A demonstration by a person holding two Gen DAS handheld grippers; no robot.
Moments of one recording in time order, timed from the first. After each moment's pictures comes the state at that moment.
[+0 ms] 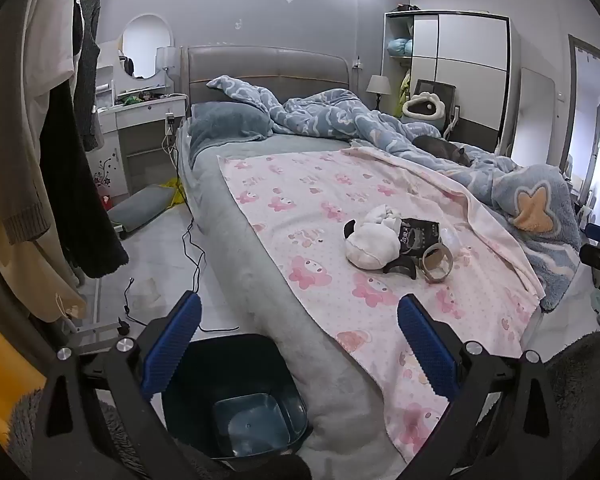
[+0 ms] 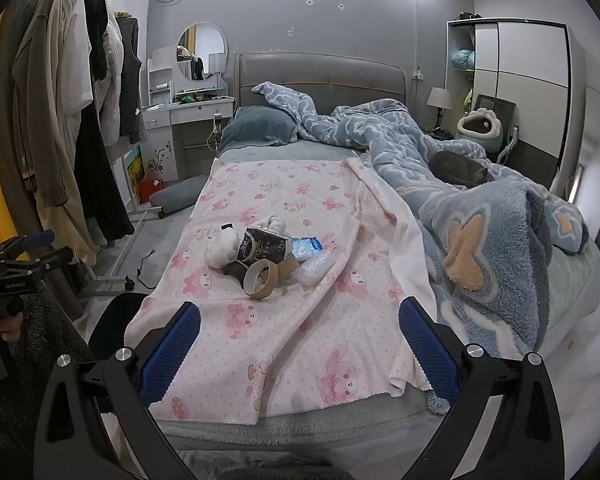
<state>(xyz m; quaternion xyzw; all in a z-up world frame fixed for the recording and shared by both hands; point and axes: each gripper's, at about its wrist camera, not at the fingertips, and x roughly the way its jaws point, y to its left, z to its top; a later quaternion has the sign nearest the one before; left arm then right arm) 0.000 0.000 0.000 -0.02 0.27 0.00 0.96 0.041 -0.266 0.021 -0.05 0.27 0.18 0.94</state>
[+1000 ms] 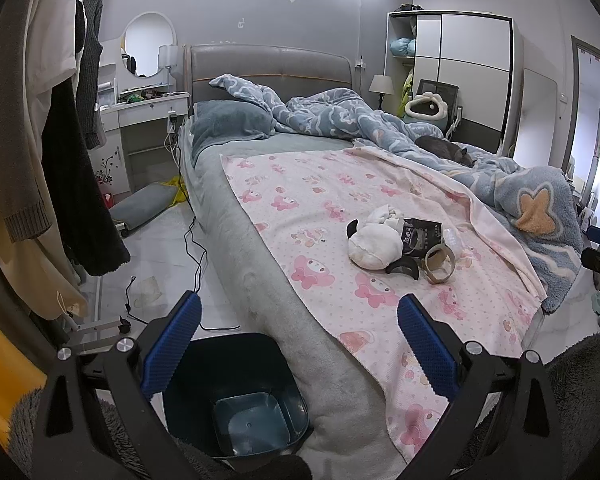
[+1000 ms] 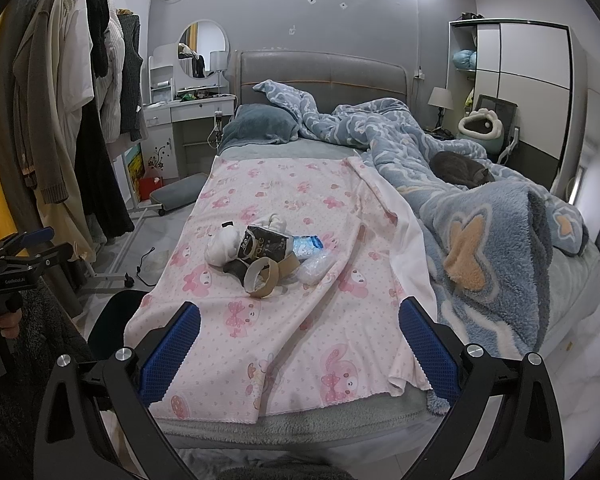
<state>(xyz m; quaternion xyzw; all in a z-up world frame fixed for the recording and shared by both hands) -0.001 0.000 0.003 -0.02 0.27 0.01 0.96 0.040 -0.264 0.021 -0.06 0.27 0.18 0.95</state>
